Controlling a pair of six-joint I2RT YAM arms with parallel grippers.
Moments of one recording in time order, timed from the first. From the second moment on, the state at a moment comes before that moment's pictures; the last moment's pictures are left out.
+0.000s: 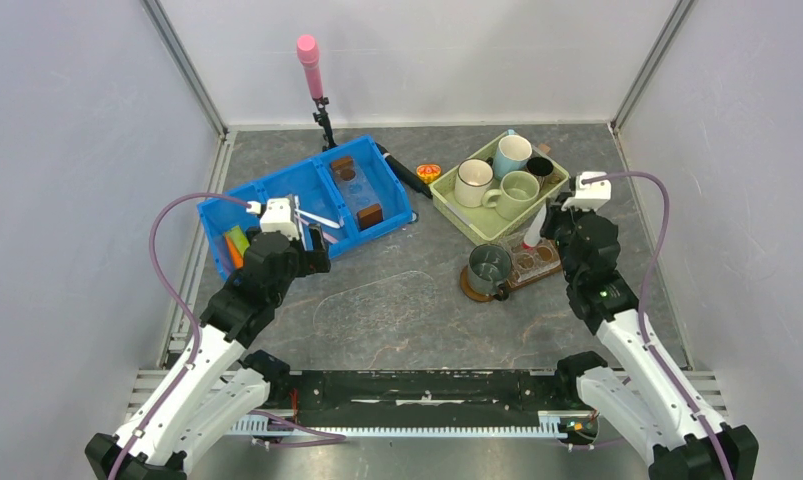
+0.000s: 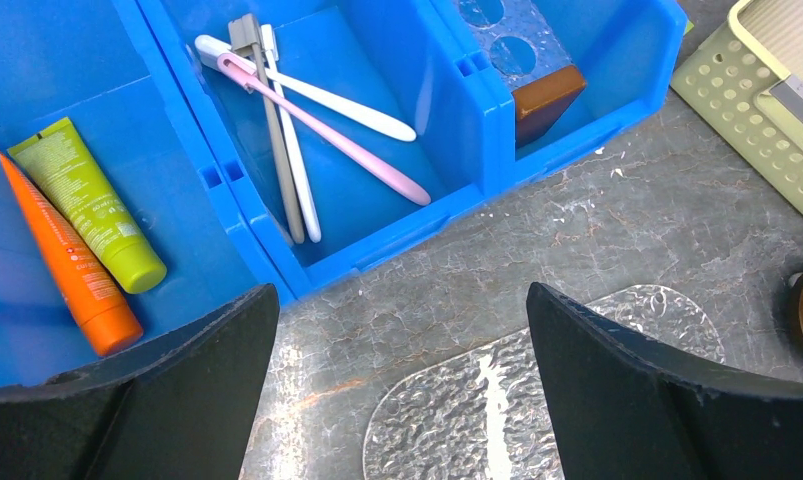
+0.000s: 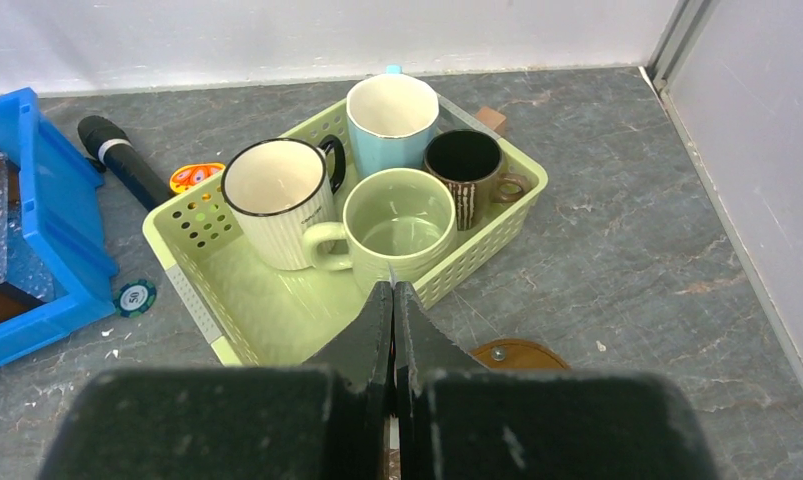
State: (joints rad) left arm -0.47 0.68 0.67 -0.45 -0.36 -0.30; right arm 0.28 0.79 0.62 0.06 0.29 0.09
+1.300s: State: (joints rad) left arm -0.47 0.65 0.66 -0.45 -0.36 -0.30; right arm 0.35 0.76 0.41 0.25 0.40 0.08
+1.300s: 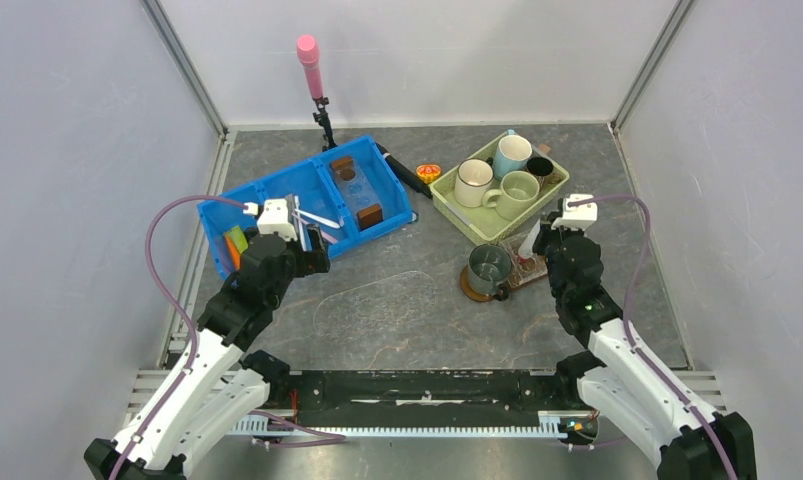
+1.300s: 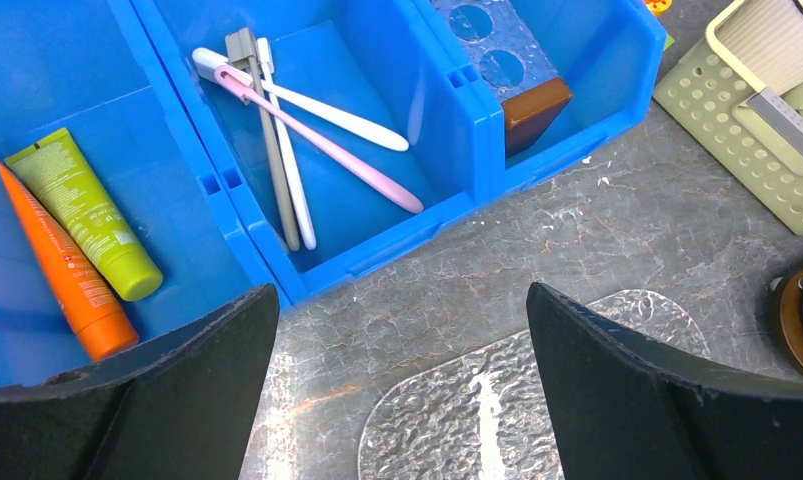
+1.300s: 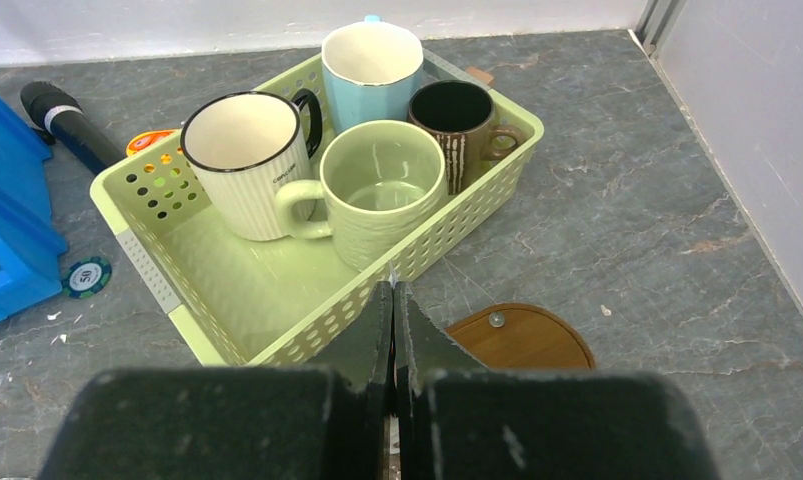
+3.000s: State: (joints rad) left arm -0.47 0.63 0.66 -0.45 -0.36 -0.30; right arm 0.46 0.88 0.39 0.37 0.59 0.03
